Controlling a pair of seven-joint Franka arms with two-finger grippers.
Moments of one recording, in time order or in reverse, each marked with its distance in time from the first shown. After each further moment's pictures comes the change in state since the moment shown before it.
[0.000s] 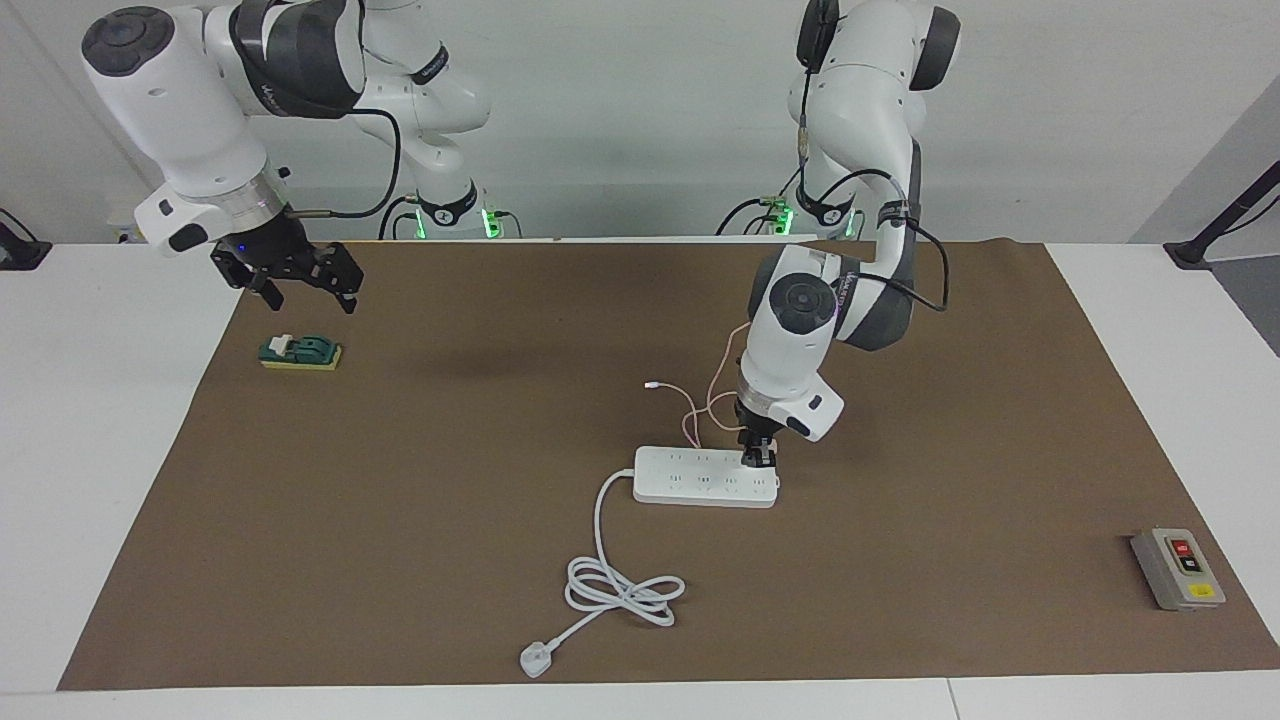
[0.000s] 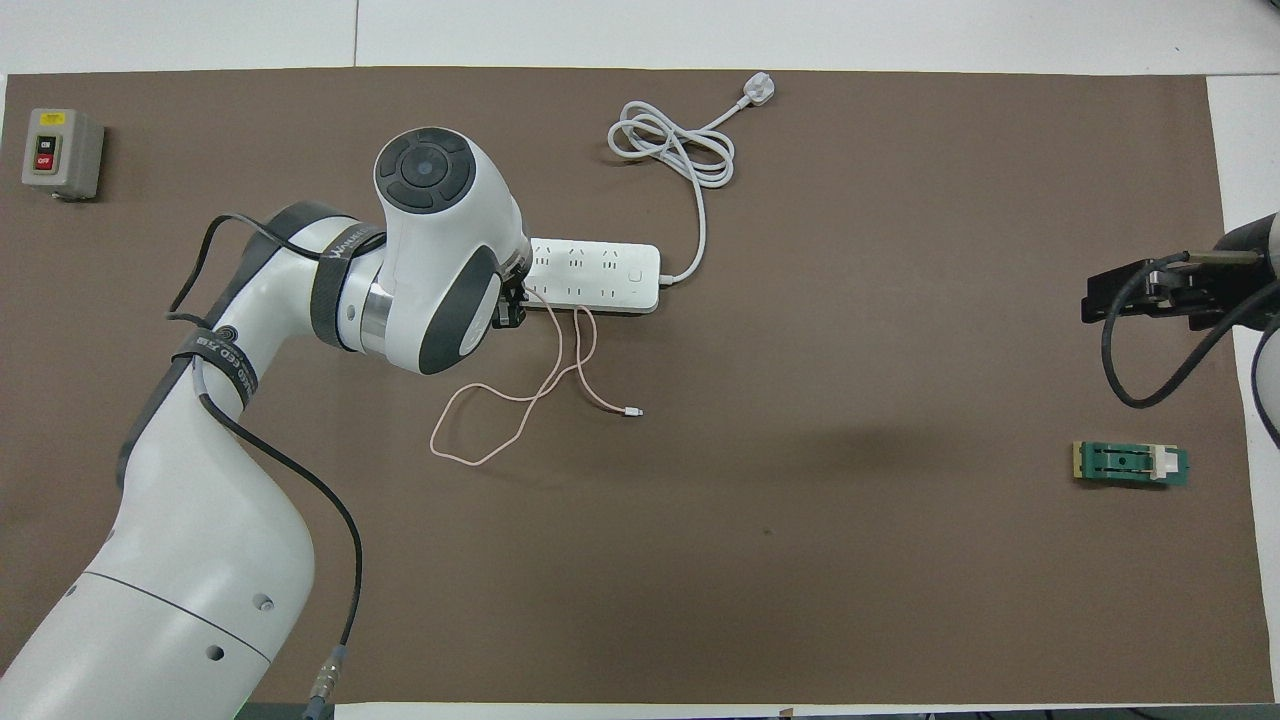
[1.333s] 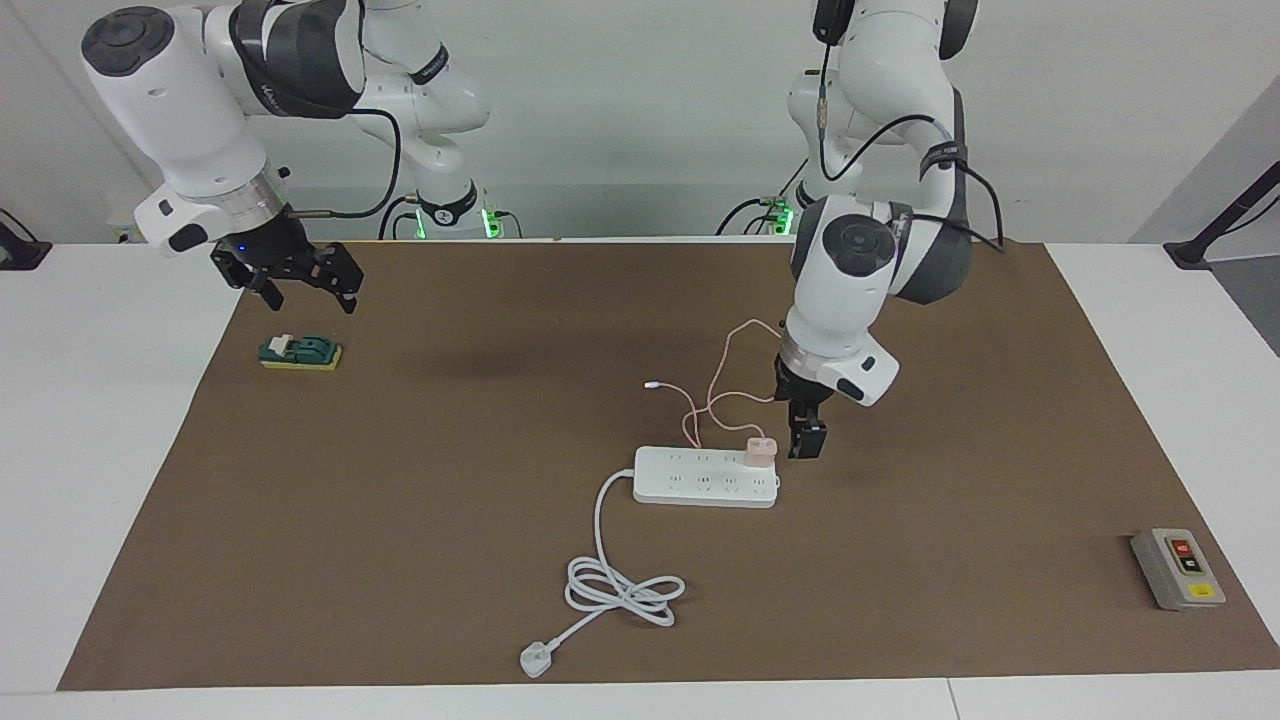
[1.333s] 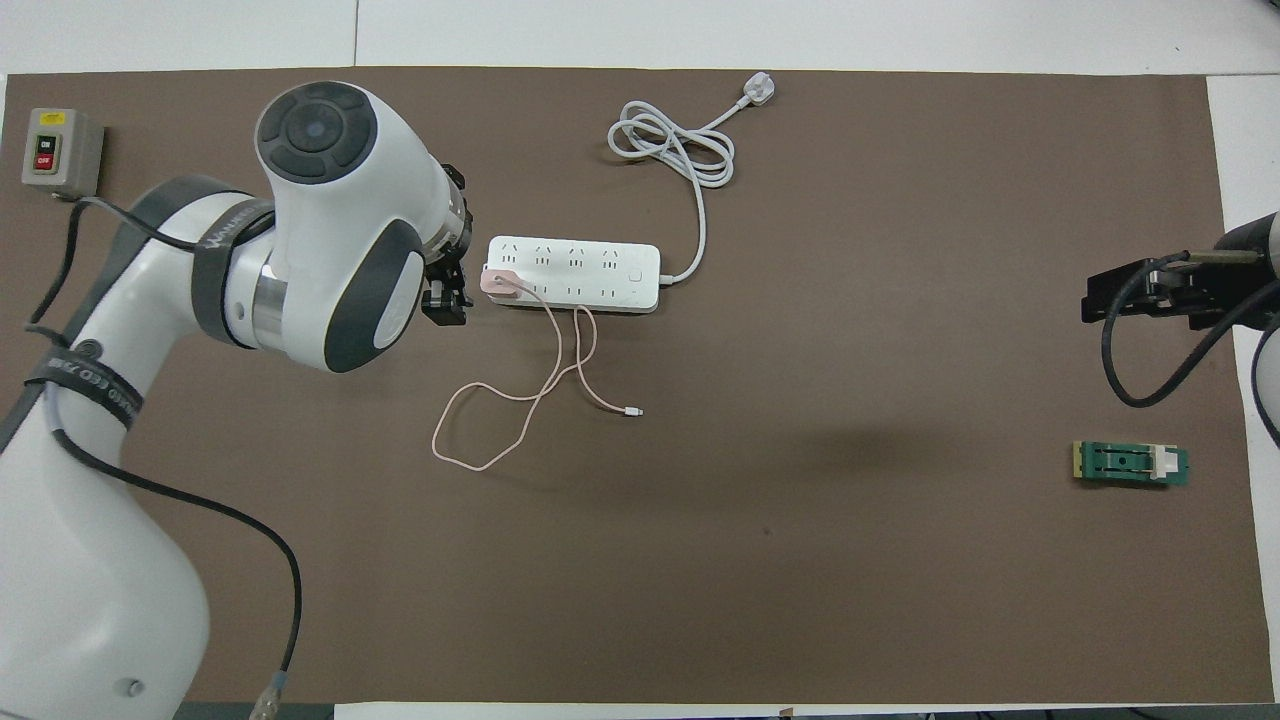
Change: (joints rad) left arm 0.046 -0.167 0.020 0.003 0.025 -0.138 0.082; right arm 0.000 0.000 0.000 0.000 0.000 0.000 0.000
